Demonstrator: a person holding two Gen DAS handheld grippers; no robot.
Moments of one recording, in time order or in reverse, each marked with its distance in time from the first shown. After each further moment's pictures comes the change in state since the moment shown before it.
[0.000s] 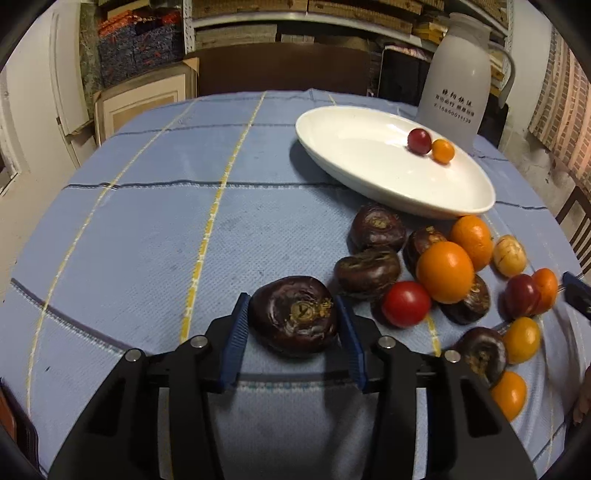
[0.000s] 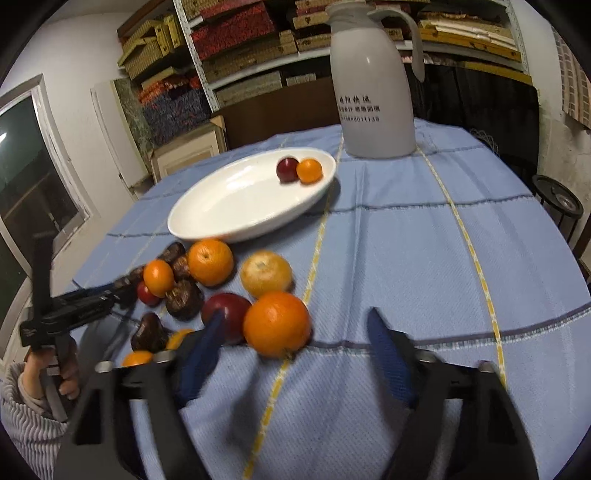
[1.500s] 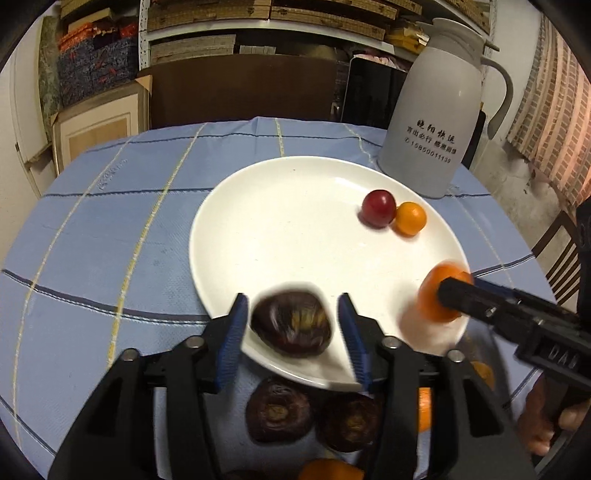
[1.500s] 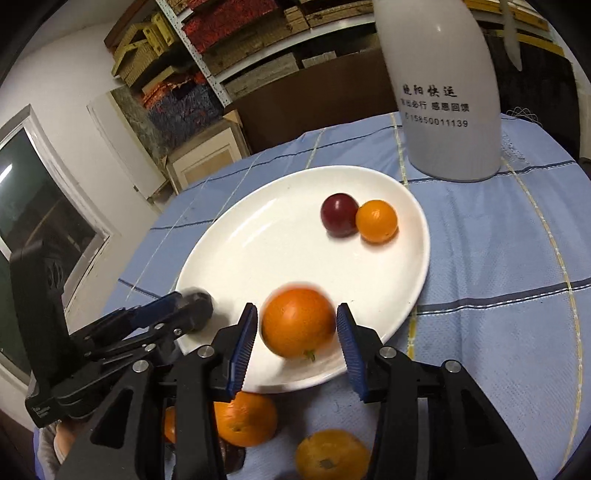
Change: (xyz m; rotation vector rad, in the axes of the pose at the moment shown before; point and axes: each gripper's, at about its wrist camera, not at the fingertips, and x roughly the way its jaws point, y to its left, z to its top) left arm 0.056 -0.062 0.108 0.042 -0.019 -0.109; right arm 0.105 0.023 0.112 0.082 0.057 0.152
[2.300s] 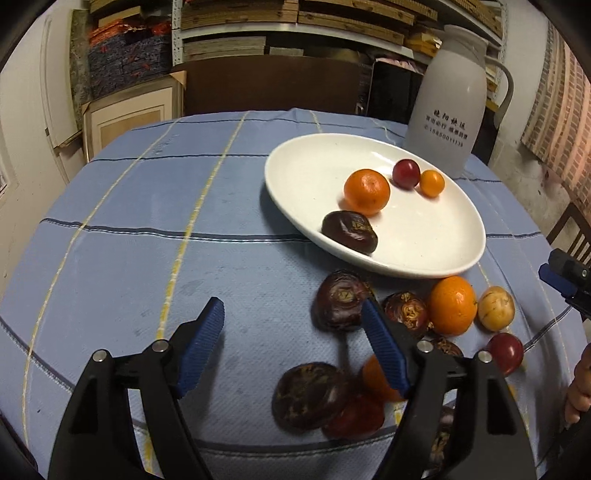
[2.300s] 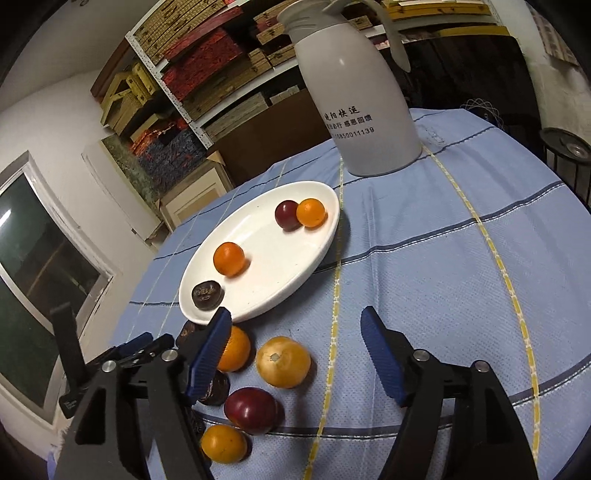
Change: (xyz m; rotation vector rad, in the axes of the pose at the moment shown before) left arm -0.042 0.034 -0.066 -0.038 -0.008 0.069; right arm -0.083 -0.041 -0.058 0.130 -0.124 -0.010
